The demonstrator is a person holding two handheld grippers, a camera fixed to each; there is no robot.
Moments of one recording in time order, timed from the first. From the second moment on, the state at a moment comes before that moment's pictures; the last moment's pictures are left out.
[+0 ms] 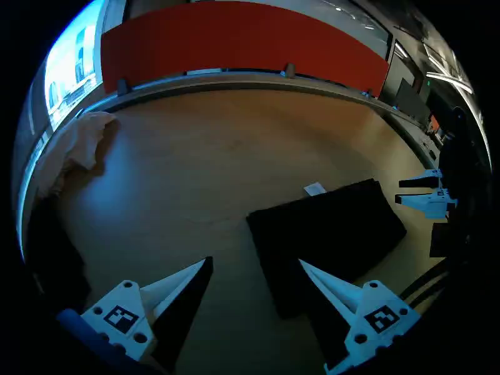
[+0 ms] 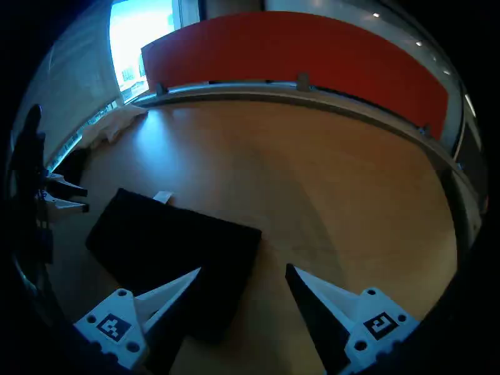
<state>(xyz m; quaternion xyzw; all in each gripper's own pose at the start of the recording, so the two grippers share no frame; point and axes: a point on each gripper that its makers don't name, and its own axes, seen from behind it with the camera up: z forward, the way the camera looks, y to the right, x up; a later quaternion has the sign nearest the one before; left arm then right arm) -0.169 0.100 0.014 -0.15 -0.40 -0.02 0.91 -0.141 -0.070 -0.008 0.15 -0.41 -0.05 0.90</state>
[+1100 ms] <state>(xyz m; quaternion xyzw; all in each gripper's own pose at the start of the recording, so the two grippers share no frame) -0.162 0.069 -0.055 -0.08 -0.40 -0.03 0.91 -0.149 -0.073 -0.059 0.23 -0.41 -0.10 0.88</state>
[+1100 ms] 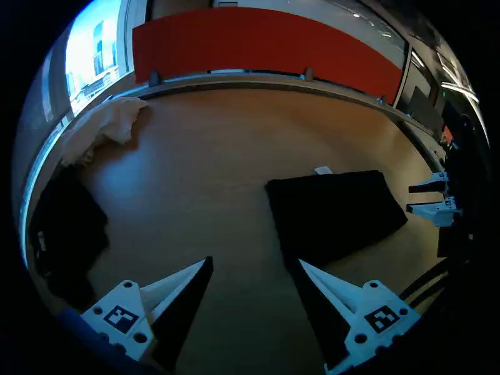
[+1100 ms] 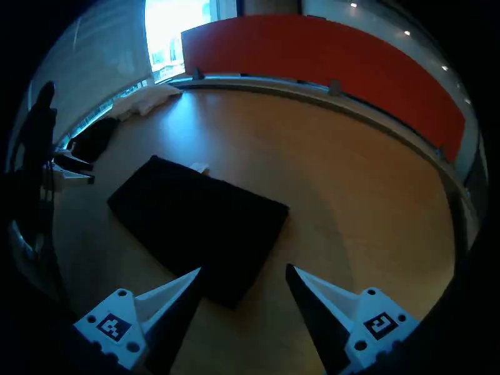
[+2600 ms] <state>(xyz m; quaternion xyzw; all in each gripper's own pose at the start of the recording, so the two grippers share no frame) -0.162 0.043 -0.115 -0.05 -0.41 -0.05 0.91 -0.190 -0.063 -0.097 0.29 -0.45 -0.17 0.83</state>
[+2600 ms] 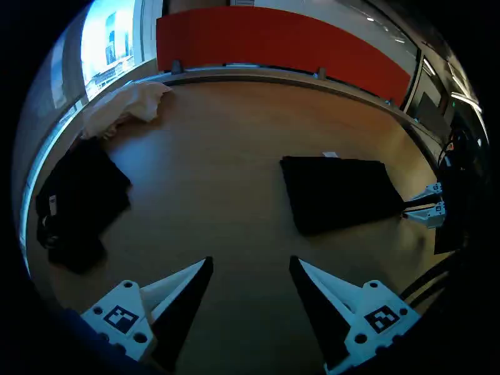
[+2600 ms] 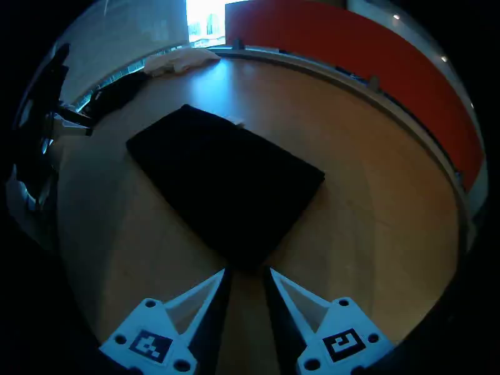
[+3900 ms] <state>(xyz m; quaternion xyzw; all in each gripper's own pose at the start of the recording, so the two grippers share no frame) -0.158 0.033 -0.117 -0.05 -0.41 -0.05 0.91 -0.119 -0.110 -0.056 0.32 -0.38 -0.20 0.84</state>
